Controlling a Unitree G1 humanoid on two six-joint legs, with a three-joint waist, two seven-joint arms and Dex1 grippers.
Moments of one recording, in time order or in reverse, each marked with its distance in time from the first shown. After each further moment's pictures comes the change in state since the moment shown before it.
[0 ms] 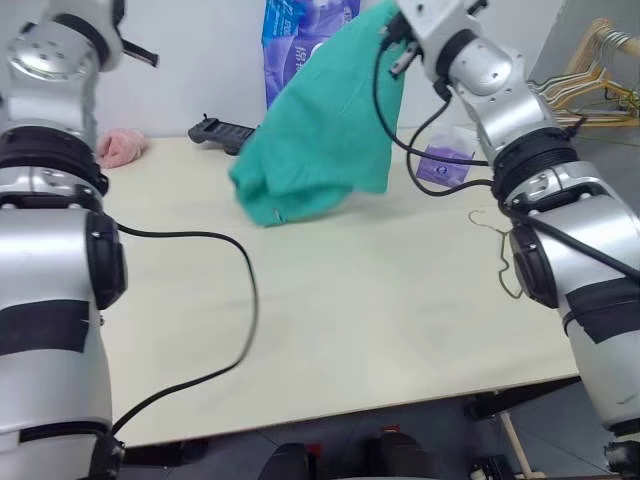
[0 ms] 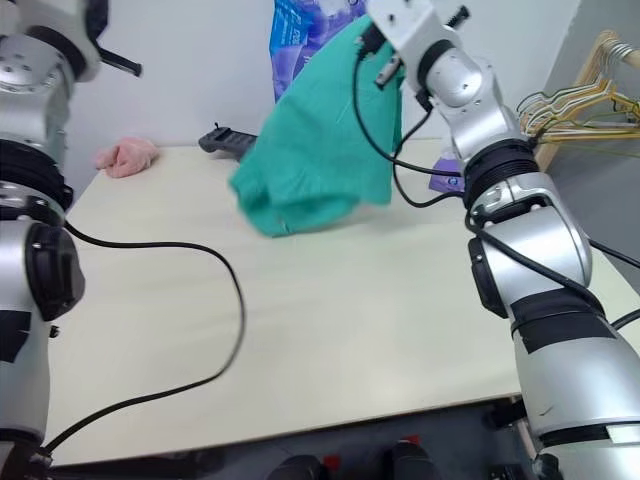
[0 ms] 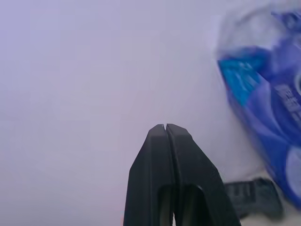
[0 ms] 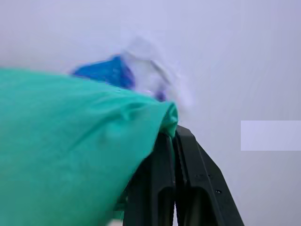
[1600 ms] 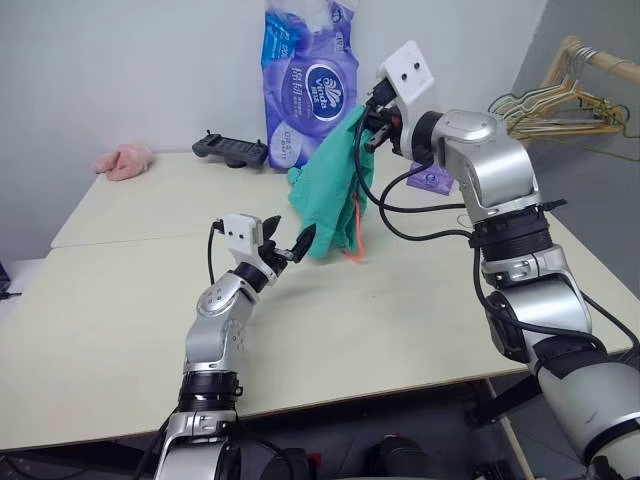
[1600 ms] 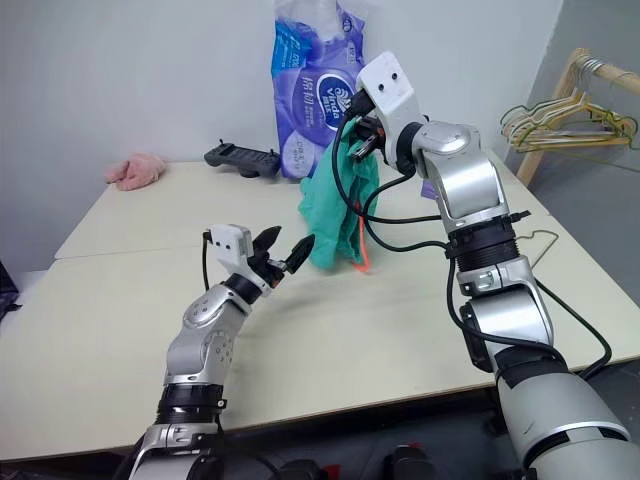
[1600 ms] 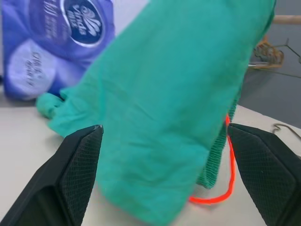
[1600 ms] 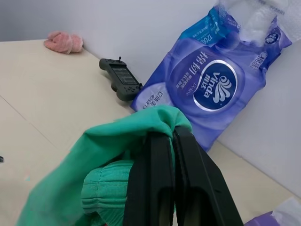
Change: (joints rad) left arm 1.221 -0.618 0.220 -1.215 -0.384 0.326 -0.160; right arm 0.402 0.084 -0.149 -0.897 0.165 0.866 0.332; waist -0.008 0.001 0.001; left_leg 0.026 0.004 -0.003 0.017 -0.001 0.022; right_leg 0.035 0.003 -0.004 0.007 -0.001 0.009
